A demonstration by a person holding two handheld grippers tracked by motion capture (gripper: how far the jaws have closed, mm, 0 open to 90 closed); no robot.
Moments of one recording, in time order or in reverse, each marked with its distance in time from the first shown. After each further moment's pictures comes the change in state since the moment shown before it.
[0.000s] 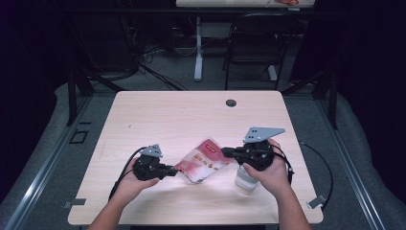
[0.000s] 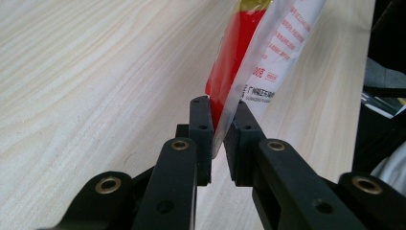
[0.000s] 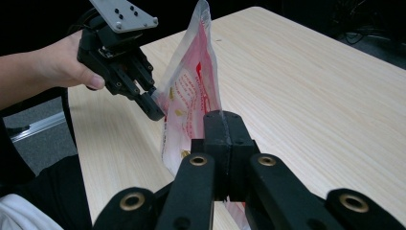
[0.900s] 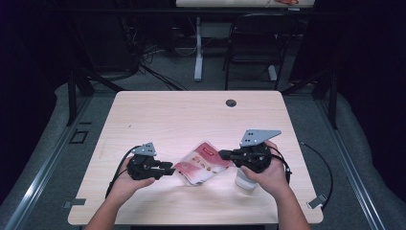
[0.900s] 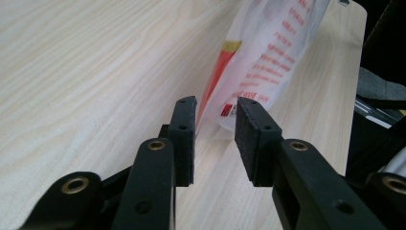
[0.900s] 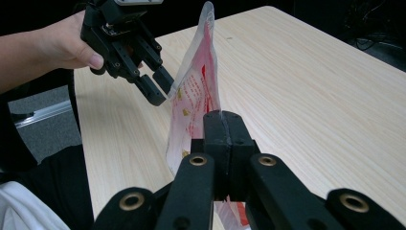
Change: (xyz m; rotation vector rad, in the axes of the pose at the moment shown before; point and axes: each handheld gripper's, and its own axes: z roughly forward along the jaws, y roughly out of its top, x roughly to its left) left arm -0.002 0.000 -0.019 -0.078 0.022 0.011; right arm 0.005 0.000 0.004 0.005 0.031 -0.054
